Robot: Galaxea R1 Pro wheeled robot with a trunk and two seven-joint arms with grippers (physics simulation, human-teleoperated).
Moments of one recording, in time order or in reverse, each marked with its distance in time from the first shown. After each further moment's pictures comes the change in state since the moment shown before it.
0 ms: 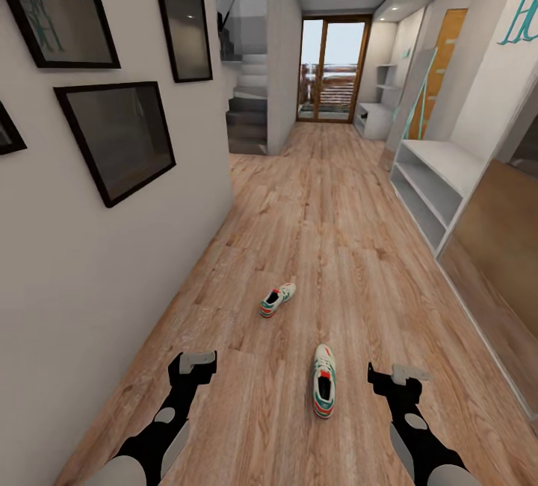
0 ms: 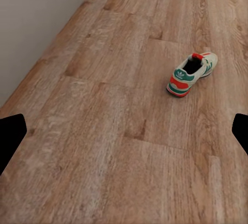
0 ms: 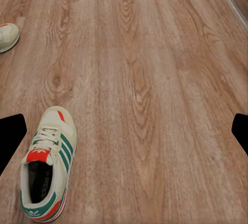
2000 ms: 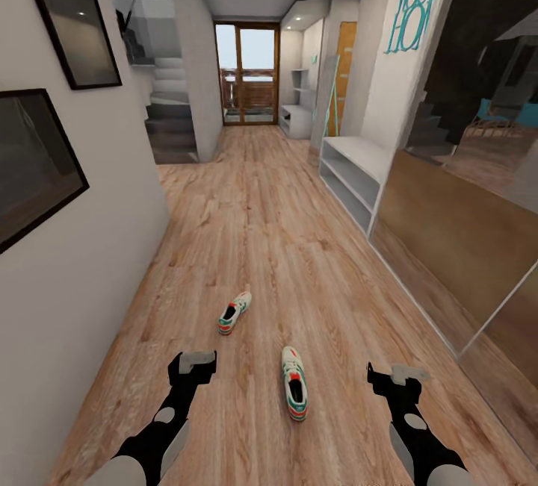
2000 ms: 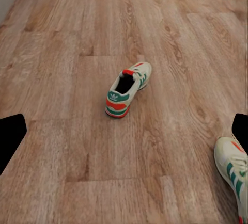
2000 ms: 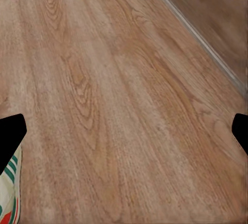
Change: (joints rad) left arm 0.000 0.001 0.000 0.000 0.000 0.000 0.000; right arm 0.000 0.001 0.001 0.001 0.000 0.000 0.002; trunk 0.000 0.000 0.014
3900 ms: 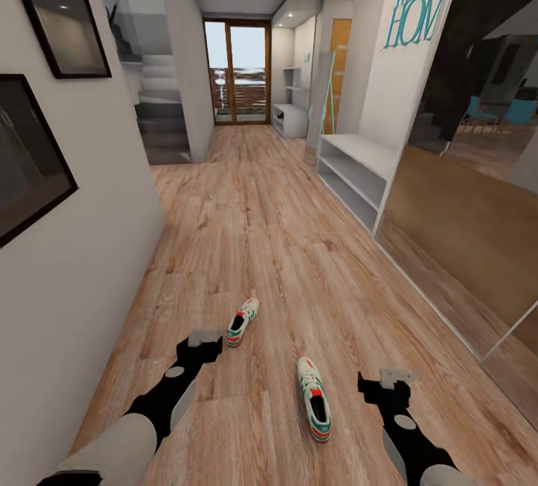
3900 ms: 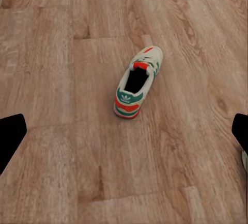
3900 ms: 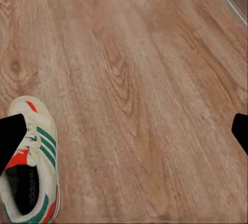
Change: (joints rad) left arm -0.125 -0.011 0.003 -0.012 0.002 0.302 -0.015; right arm -0.005 0.025 0.003 0.028 0.095 0.075 0.007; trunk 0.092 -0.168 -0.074
